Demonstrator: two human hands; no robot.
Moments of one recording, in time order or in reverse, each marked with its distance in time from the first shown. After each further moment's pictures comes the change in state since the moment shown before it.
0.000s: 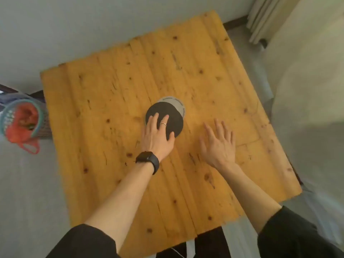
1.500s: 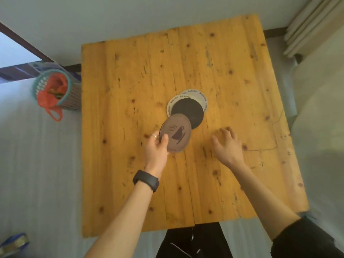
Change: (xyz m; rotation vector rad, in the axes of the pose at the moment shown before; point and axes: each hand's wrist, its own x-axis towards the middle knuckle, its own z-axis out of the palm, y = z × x) left_hand -0.091 -0.014 -0.009 -1.351 0.178 -0.631; right_hand -0.006 -0.009 -0.006 0.337 -0.206 0.076
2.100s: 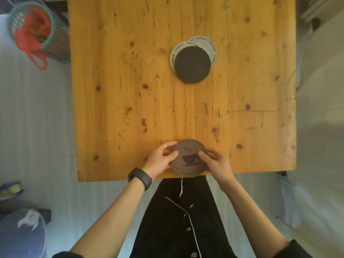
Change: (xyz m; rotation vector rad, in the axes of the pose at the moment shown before) left_hand -0.090 -0.127 -0.042 0.147 -0.368 -0.414; right_hand -0.153 0.063 0.052 0.619 -0.306 0.316
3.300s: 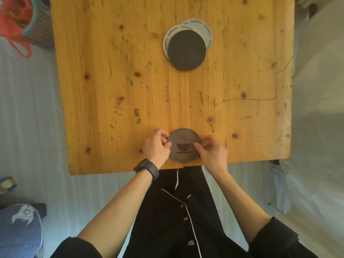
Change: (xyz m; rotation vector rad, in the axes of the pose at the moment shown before) left_hand -0.001 0.009 0.021 0.689 0.454 0.212; right_hand 0.021 0.029 0.001 -0.459 0.265 -0.276
